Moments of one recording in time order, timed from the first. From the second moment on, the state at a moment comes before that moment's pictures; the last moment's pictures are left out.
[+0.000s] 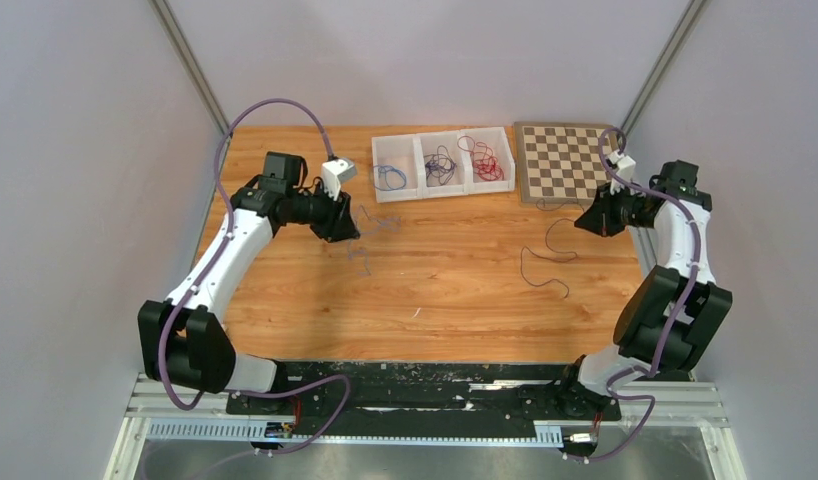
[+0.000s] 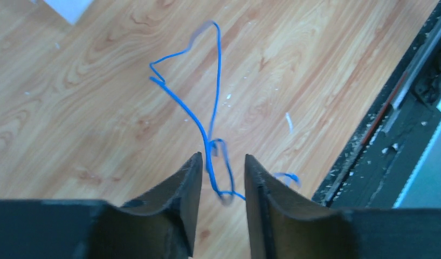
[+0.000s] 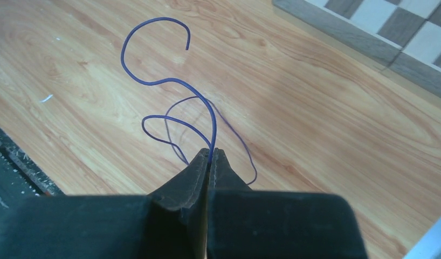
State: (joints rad) left arm -0.19 1.39 1.20 -0.72 0.71 0.32; right arm -0.45 1.56 1.30 -0.89 -0.86 -0.71
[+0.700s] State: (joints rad) left arm -0.34 1.41 1.09 -0.53 0.72 0.32; right arm -0.14 1.50 1.36 -0.93 -1.01 -0.61
